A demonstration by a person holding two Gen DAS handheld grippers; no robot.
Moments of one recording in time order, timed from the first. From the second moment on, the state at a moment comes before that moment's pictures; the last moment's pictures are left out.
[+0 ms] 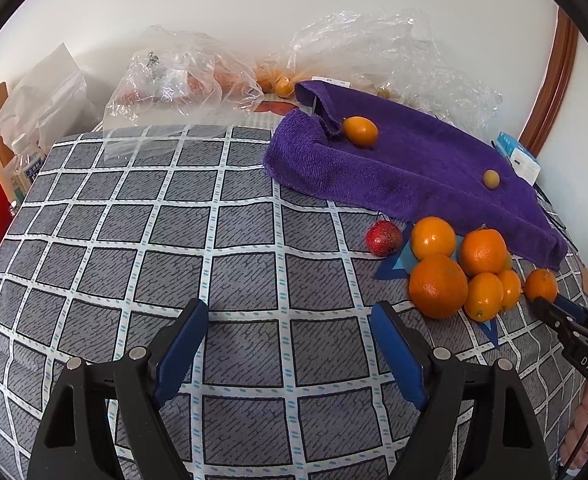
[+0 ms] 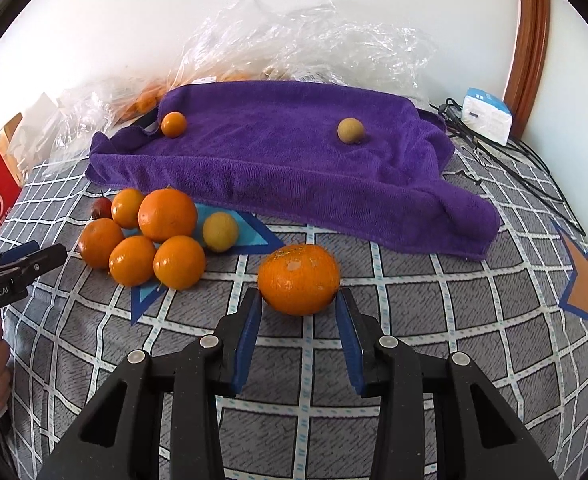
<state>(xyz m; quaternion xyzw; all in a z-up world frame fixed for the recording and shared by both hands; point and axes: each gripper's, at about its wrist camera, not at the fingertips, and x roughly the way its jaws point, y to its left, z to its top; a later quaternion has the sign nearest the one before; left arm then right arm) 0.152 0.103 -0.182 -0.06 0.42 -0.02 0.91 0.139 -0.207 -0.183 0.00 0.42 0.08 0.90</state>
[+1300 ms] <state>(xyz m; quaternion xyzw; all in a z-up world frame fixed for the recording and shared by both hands) 0.199 0.069 -0.174 -0.10 0.44 -0.07 0.89 0.148 -0.249 -0.186 0.04 0.42 0.09 0.90</state>
